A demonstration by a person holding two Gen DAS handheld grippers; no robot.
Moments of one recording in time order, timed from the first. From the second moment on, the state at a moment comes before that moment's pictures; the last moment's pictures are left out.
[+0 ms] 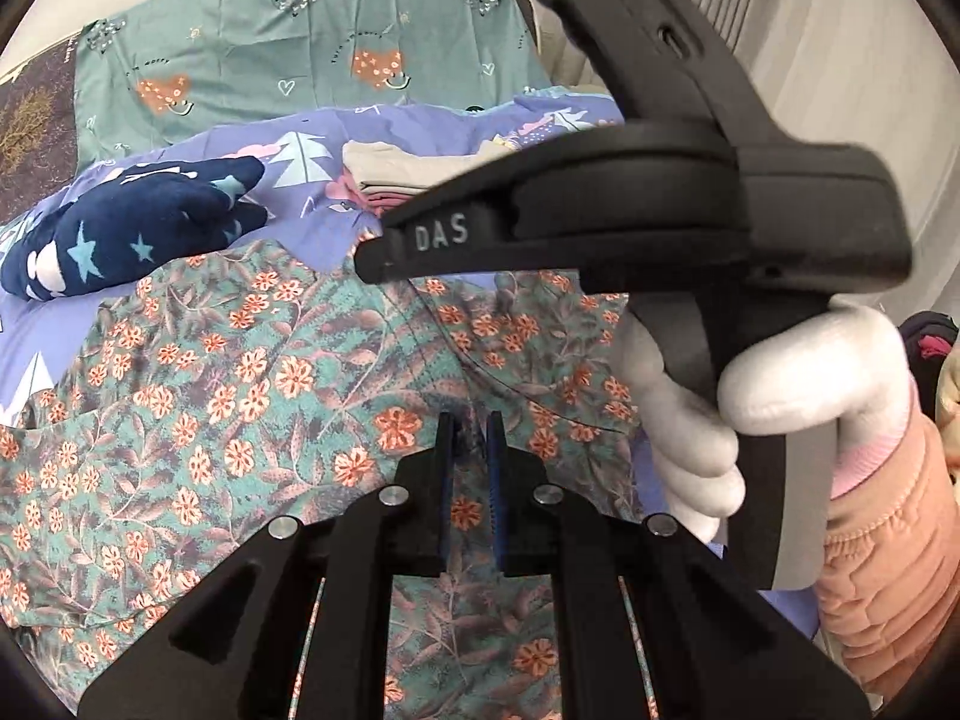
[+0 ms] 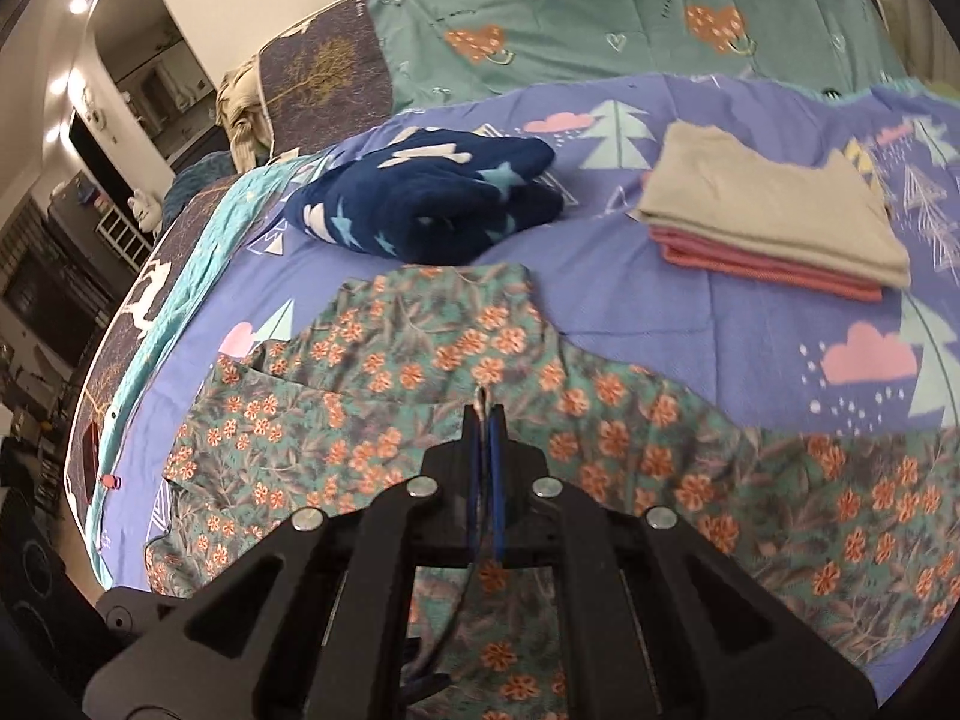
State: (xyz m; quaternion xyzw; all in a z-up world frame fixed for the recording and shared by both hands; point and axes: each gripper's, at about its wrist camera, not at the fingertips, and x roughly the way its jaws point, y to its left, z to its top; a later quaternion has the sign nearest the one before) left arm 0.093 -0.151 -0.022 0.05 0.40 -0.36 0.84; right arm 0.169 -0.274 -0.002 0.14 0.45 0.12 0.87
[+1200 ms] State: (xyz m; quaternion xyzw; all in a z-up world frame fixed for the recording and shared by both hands) left arm 0.075 0.161 -0.083 -0.02 0.44 -0.10 0.89; right arm 0.248 0.005 0.010 -0.04 0.52 0.28 0.81
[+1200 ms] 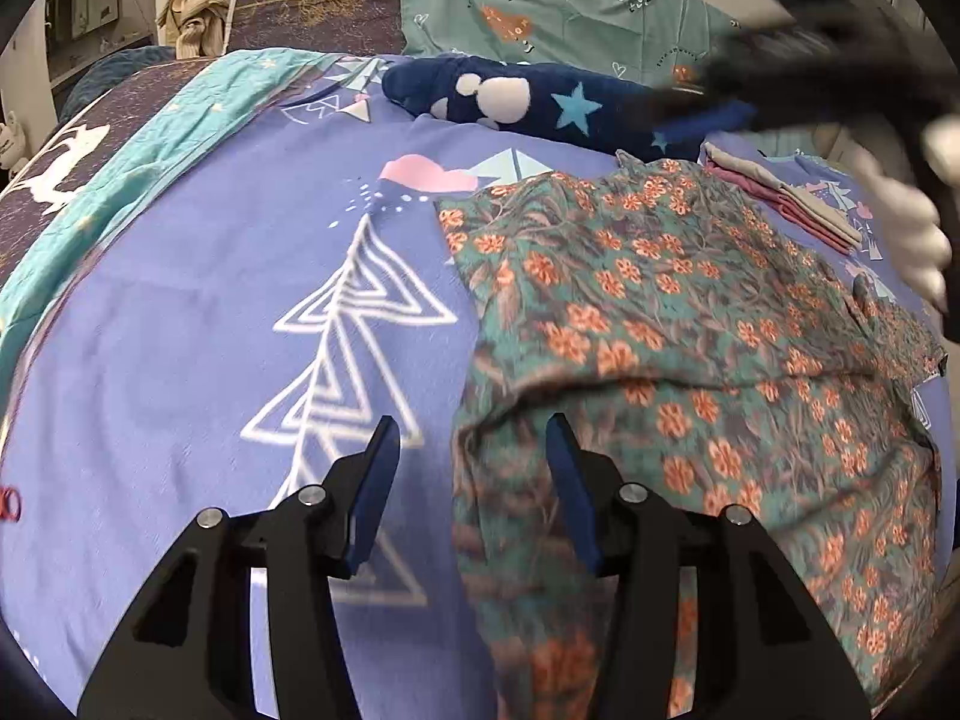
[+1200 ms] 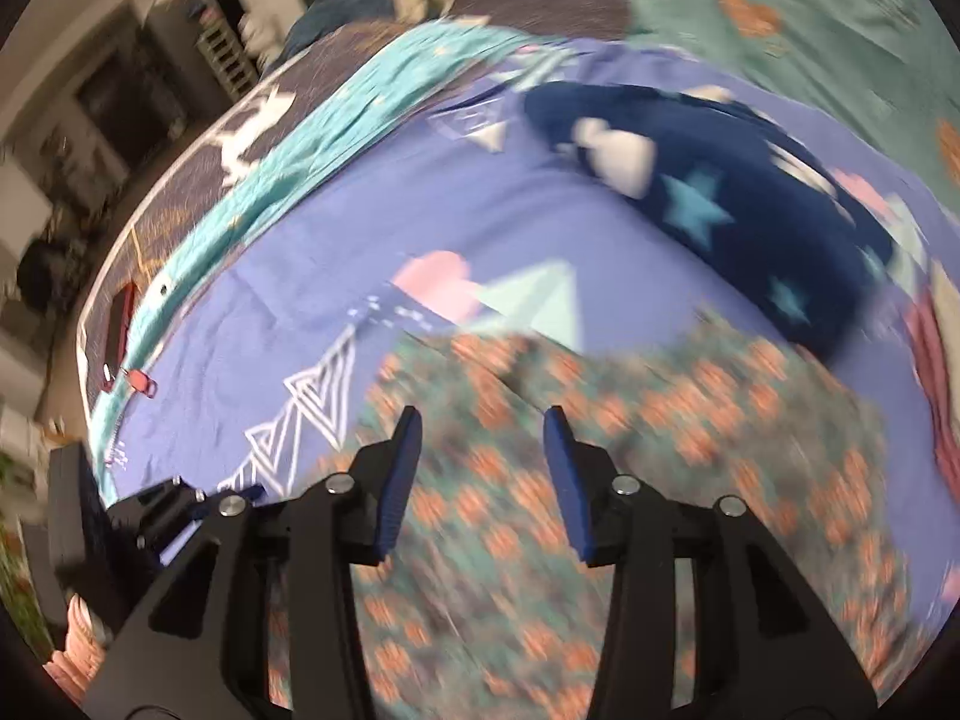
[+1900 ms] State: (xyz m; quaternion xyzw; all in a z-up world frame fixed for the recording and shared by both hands) left arm 0.076 0.156 -0.094 -0.01 0.43 -0.06 0.90; right arm 0.302 0.109 -0.042 -0.06 0.52 0.34 0.78
